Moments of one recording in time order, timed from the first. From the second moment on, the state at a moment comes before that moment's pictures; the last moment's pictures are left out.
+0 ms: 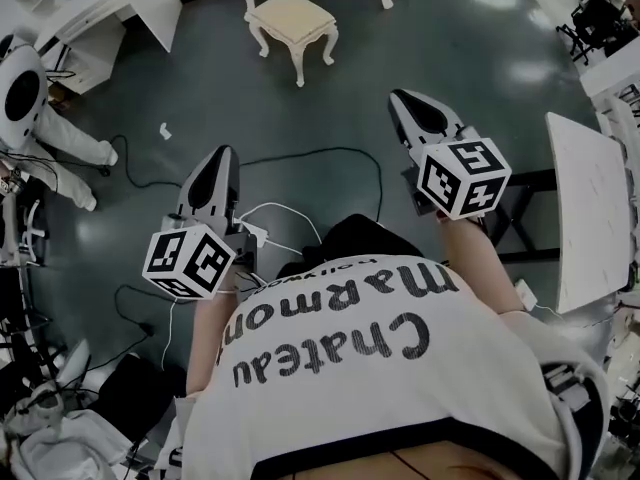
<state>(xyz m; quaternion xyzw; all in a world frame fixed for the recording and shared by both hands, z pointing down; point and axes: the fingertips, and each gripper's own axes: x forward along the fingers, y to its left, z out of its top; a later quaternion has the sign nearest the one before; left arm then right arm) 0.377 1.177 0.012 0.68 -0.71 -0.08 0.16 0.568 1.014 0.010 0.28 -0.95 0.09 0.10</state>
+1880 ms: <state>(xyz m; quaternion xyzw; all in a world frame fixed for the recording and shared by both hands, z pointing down) 0.137 0.704 0.048 0.66 -0.72 -0.09 0.19 0.279 0.569 0.068 0.18 -0.96 0.14 0.15</state>
